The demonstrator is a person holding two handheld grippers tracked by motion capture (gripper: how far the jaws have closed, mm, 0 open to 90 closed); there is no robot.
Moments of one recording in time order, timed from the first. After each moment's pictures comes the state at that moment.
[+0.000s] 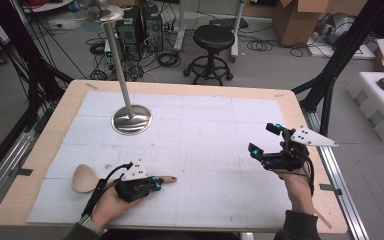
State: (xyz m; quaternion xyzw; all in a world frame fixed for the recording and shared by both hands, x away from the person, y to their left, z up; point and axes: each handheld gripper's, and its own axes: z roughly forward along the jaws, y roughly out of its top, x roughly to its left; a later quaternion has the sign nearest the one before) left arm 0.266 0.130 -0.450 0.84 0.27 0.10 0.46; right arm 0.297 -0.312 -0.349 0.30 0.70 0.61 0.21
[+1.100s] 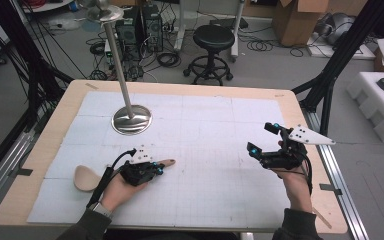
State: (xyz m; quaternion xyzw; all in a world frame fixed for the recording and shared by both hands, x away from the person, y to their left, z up) left arm 0.305 0.124 -0.450 0.83 0.32 0.12 0.45; right arm 0.303 -0.310 -0.351 0.30 0.70 0.61 0.21
